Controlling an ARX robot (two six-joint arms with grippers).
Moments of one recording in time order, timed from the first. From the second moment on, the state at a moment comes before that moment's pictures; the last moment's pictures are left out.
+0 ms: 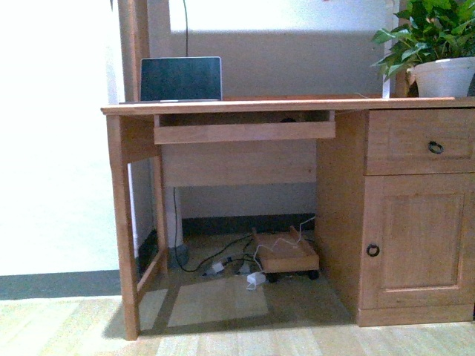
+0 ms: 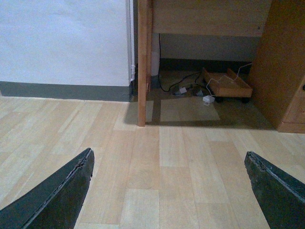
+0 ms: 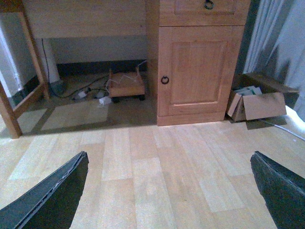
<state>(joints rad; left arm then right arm) -0.01 0.00 0.01 0.00 0.00 -0.01 0.00 0.00 0.02 0.00 0.00 0.00</state>
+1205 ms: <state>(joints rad) -0.01 0.00 0.01 0.00 0.00 -0.01 0.00 0.00 0.02 0.00 0.00 0.00</state>
